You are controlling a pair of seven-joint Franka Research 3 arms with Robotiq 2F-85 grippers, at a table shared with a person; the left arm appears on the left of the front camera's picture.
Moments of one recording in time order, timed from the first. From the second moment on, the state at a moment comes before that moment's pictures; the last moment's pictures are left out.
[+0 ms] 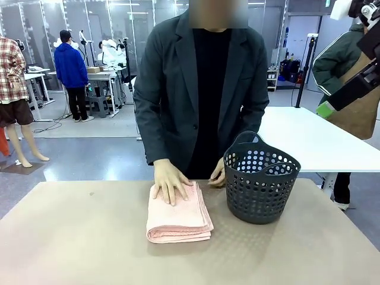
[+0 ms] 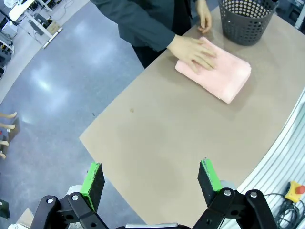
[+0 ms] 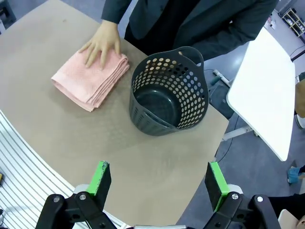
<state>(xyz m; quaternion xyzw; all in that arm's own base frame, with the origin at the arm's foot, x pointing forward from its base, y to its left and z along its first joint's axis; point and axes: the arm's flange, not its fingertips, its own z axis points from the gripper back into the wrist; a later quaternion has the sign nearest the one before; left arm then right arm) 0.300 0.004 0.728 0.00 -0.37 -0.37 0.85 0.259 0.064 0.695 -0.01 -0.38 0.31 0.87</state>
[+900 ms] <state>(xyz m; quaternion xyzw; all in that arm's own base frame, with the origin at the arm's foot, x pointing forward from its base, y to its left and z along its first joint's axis) 0.300 0.004 0.728 0.00 -0.37 -0.37 0.85 0.259 0.064 0.695 -0.01 -0.38 0.31 0.87</state>
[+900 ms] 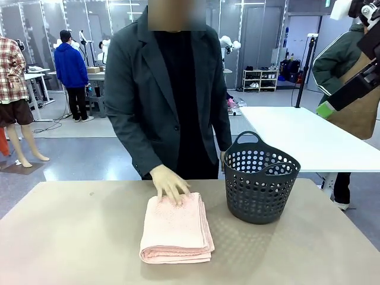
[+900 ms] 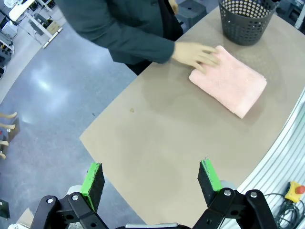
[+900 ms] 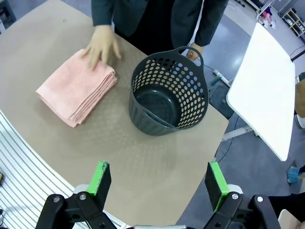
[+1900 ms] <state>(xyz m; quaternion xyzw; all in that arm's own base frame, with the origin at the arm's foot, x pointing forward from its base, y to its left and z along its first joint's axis) 0.300 0.004 0.728 0.00 -0.37 -0.37 0.85 0.259 0.064 0.695 -0.01 -0.38 0.31 0.87</state>
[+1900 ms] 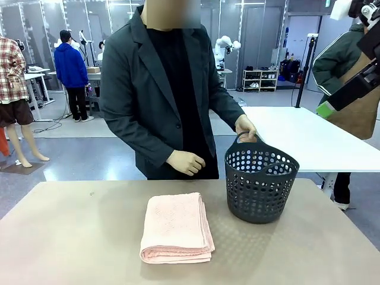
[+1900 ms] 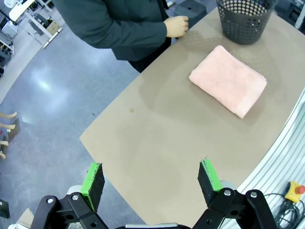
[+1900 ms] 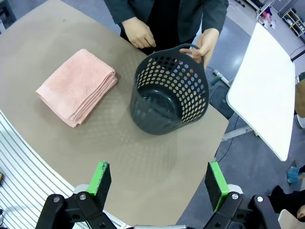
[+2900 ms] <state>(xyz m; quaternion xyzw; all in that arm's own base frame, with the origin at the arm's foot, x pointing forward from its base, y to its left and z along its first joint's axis) 0.300 0.004 0.728 0.00 -0.37 -0.37 0.85 0.259 0.065 0.695 -0.01 -0.38 0.31 0.87</state>
